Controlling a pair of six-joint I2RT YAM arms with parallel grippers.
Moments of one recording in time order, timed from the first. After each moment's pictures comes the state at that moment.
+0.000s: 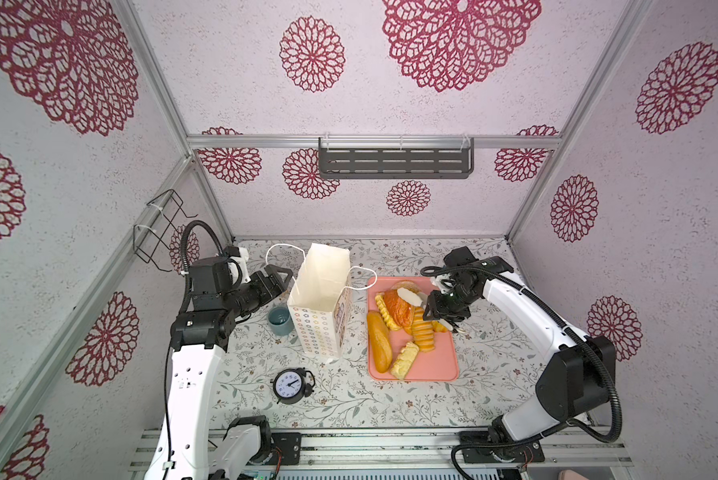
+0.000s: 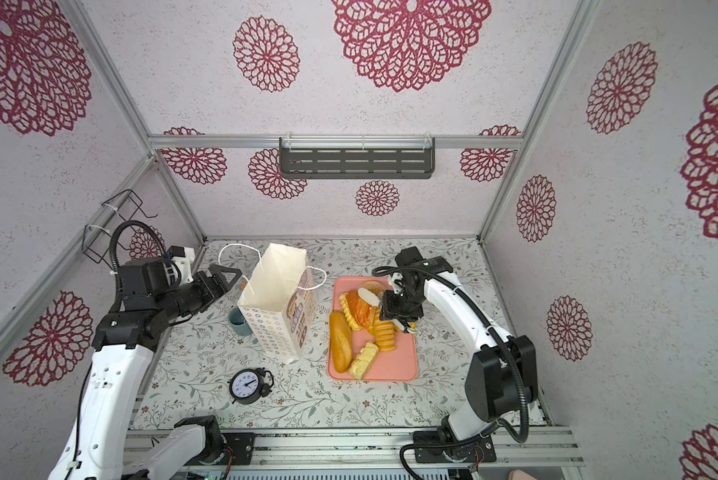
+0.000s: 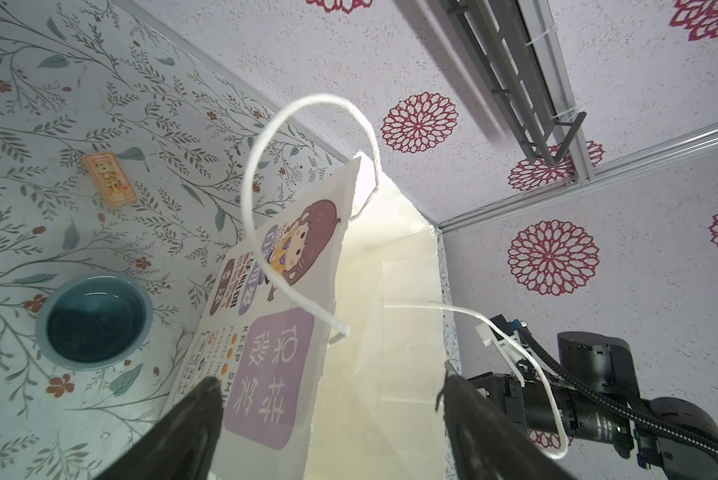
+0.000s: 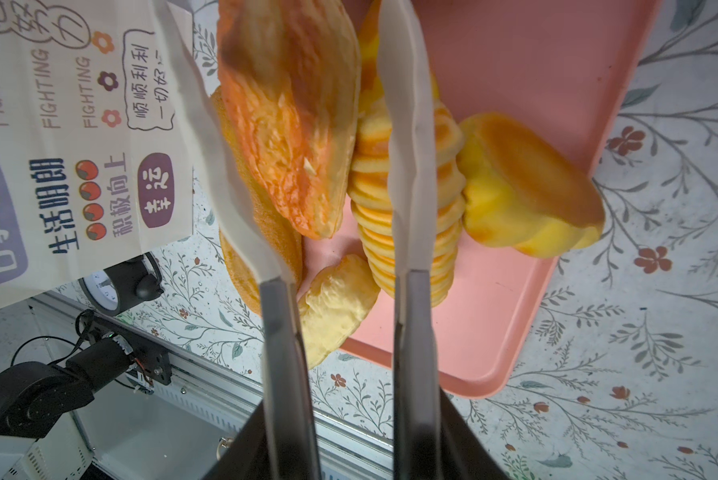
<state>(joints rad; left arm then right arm) 0.07 1.02 1.17 -0.72 0.48 -0.58 0.37 1.58 1.43 -1.18 -0.31 0.30</state>
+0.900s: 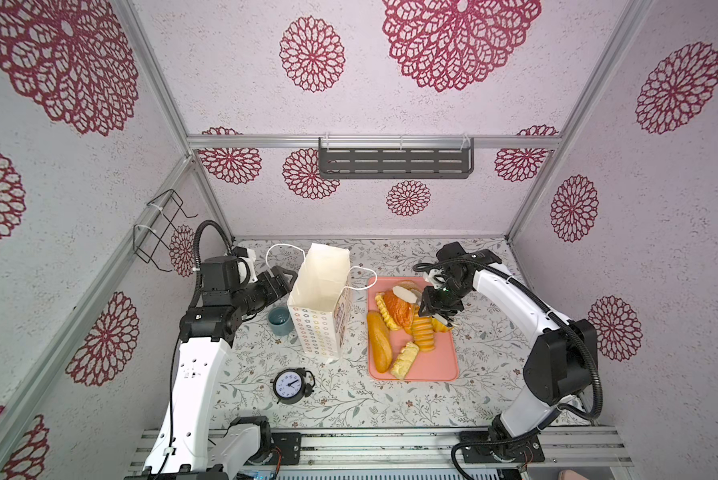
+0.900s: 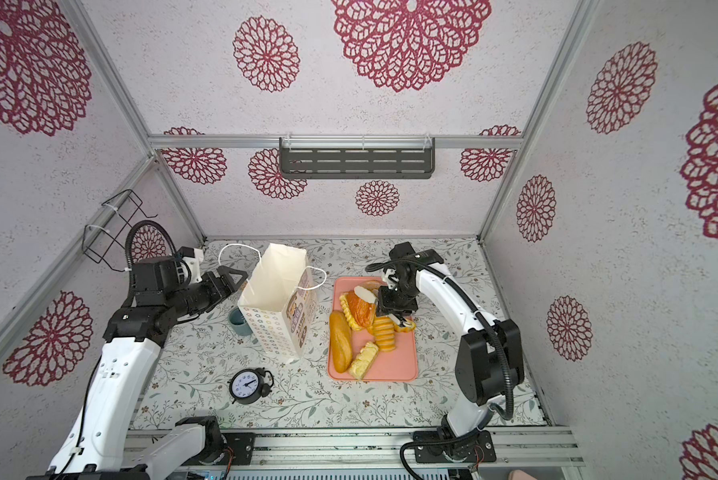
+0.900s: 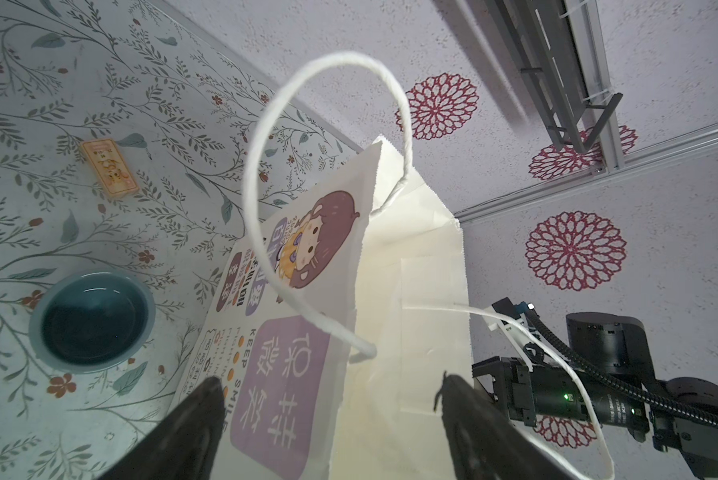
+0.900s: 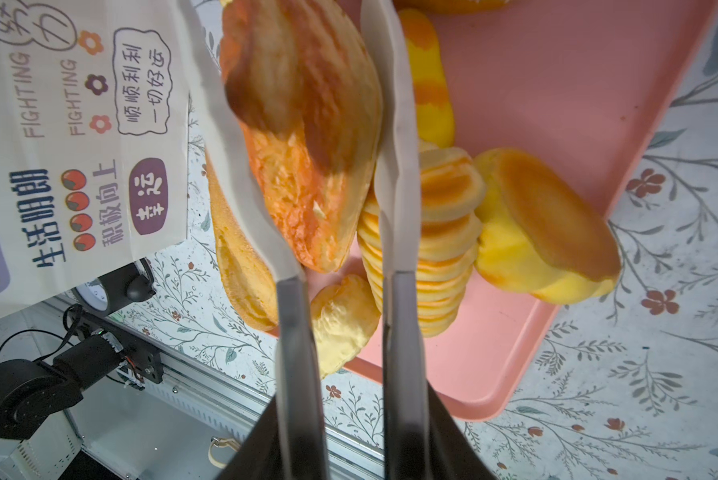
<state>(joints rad) 0.03 1.06 1.14 -0.69 0.46 -0.58 0.38 1.69 1.50 -1.20 -0.32 0.25</state>
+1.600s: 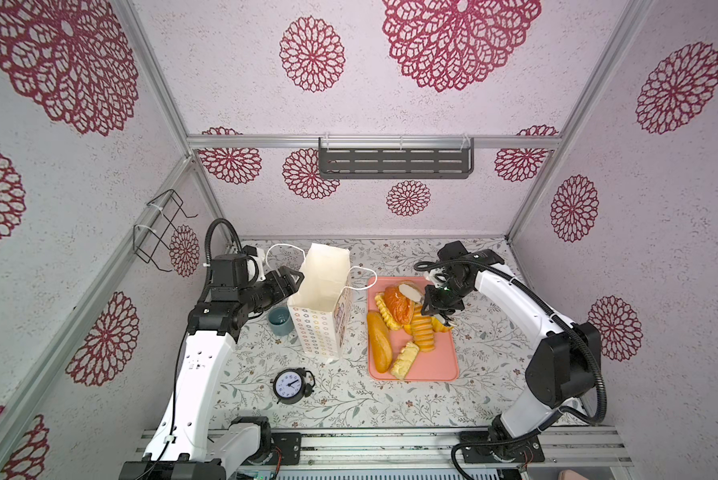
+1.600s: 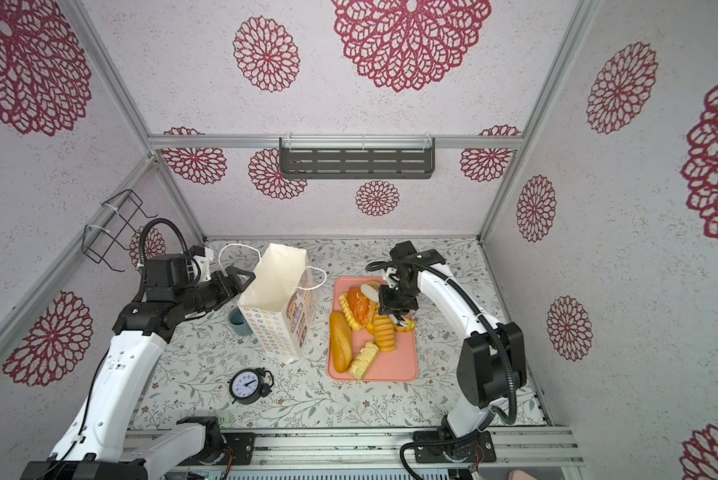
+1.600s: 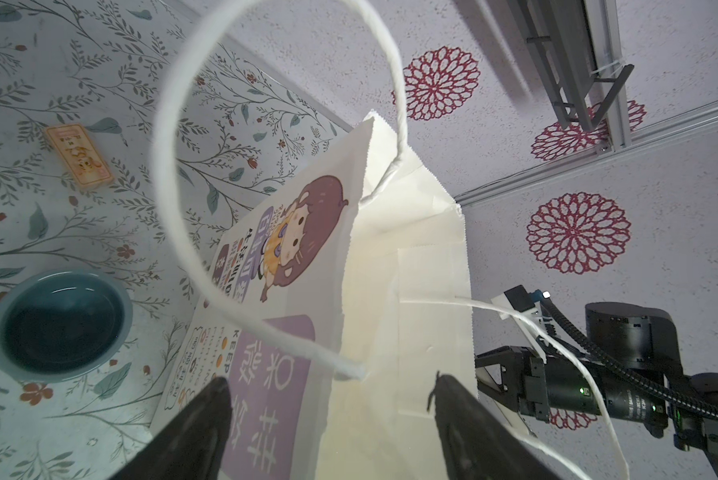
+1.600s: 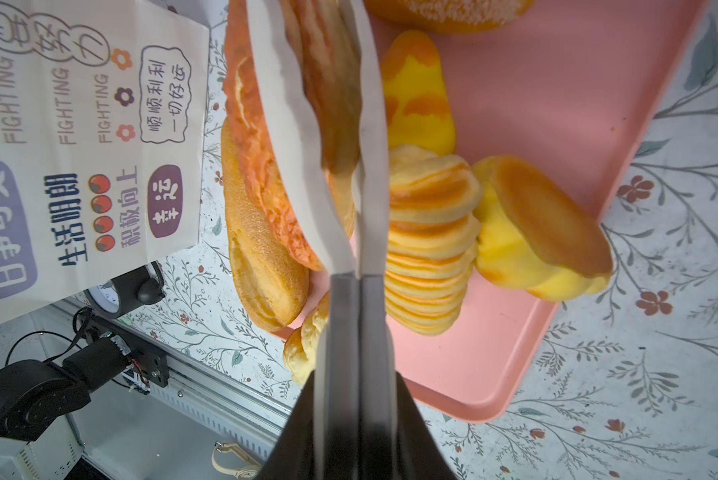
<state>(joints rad) -0.02 1.10 1.14 -0.67 0.45 -0.58 0.38 1.64 1.50 -1.18 -0.32 0.27</state>
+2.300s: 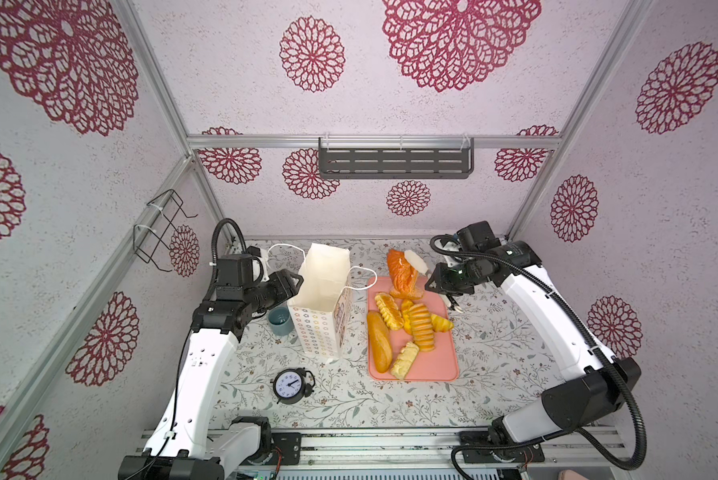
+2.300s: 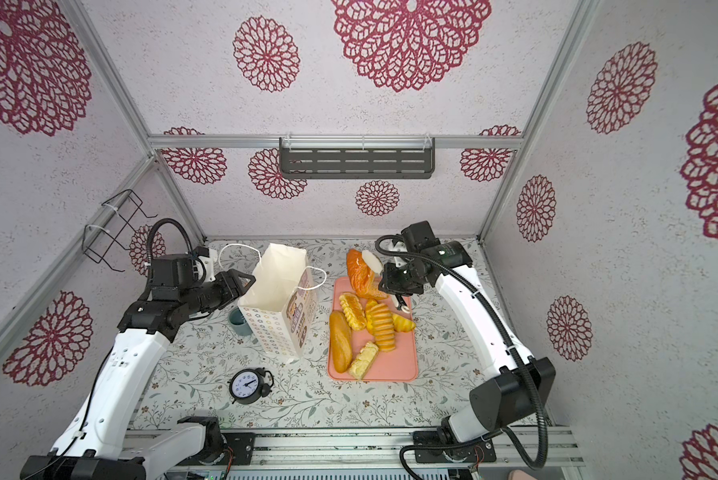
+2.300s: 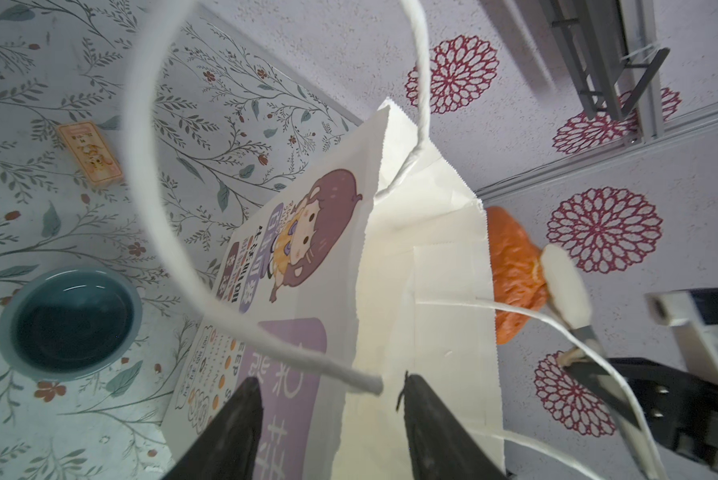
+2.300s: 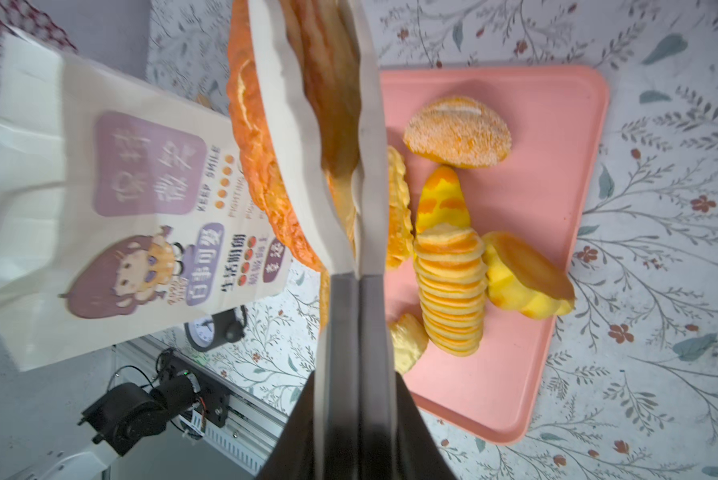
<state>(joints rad) -0.06 1.12 1.13 -0.67 0.39 -0.57 0.38 1.50 1.74 -1.18 -0.32 0.39</state>
